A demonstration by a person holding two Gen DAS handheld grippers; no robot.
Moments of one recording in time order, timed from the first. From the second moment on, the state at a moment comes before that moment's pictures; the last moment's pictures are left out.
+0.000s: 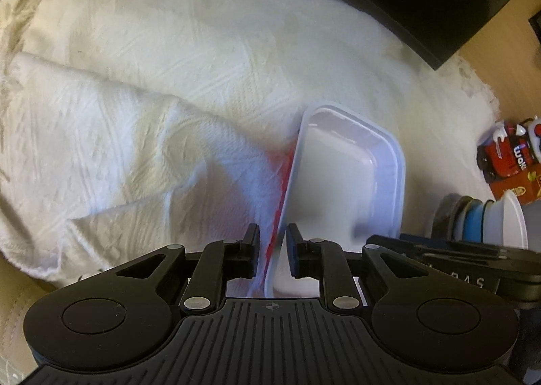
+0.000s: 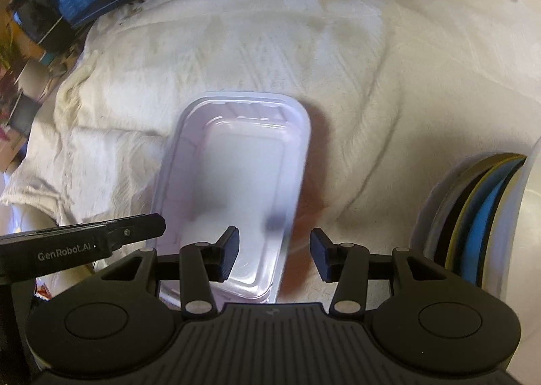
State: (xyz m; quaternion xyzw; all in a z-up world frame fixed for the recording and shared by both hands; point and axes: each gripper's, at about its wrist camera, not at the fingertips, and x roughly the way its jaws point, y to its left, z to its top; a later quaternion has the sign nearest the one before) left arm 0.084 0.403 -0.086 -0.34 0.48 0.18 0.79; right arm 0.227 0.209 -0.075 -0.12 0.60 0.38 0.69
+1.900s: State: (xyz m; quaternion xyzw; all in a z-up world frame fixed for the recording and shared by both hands) left arm 0.187 0.208 -0.012 -0.28 0.48 0.04 0.83; right arm 0.283 -0.018 0.007 -0.05 0.50 0.37 0.78
